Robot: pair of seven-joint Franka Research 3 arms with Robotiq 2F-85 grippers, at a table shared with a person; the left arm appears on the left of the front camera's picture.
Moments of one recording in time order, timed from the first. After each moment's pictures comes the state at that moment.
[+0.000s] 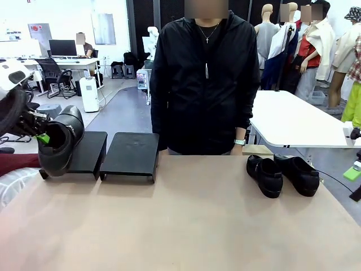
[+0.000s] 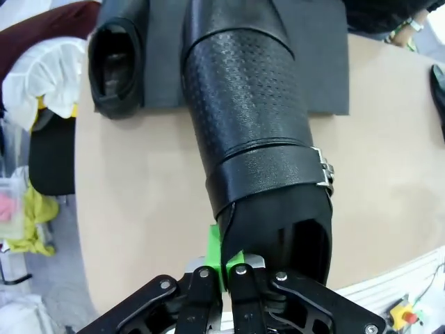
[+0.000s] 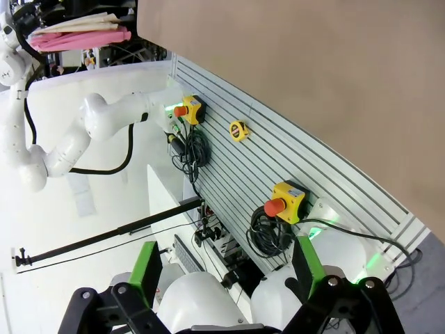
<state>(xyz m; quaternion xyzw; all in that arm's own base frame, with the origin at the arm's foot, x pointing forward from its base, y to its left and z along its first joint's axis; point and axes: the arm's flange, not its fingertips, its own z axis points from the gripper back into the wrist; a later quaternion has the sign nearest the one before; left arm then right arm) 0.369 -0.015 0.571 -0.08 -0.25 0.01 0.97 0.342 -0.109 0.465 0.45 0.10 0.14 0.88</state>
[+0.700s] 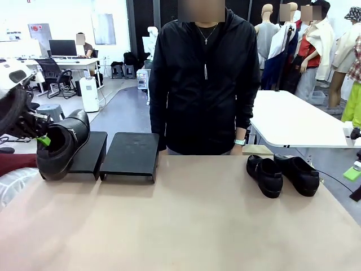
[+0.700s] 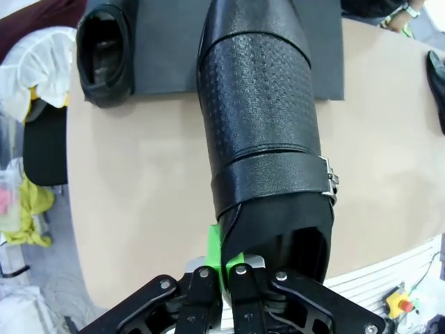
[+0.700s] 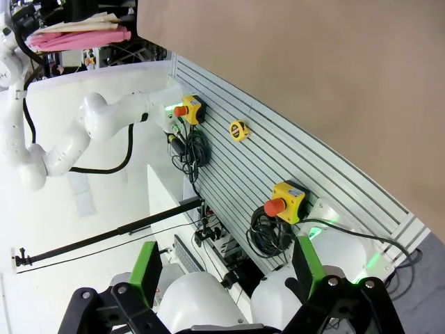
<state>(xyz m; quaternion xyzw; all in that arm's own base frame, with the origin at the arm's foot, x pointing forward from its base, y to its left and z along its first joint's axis) 0.379 -0.016 0.569 -0.09 -0.22 0.01 0.97 0.342 -0.109 0.466 0.45 0.10 0.14 0.88</state>
